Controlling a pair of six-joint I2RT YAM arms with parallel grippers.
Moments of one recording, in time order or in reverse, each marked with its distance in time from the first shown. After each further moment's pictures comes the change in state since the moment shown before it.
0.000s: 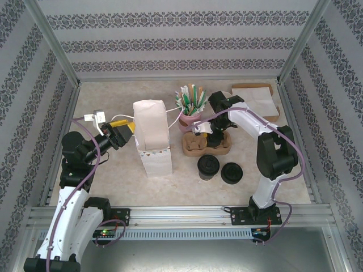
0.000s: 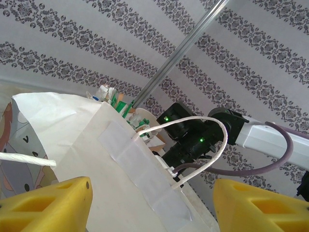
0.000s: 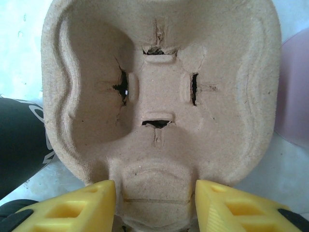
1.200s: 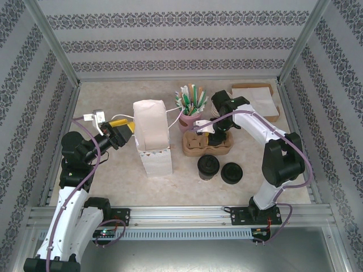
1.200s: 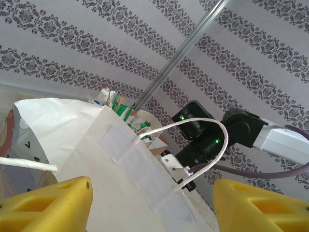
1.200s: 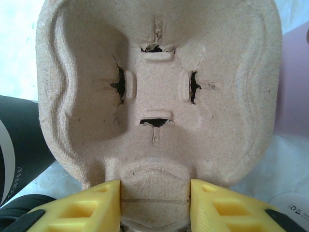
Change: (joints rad) left arm 0.000 -0.001 0.006 0.000 -0.008 0.021; right arm 0.000 -0.100 -0.037 0.012 0.004 0.023
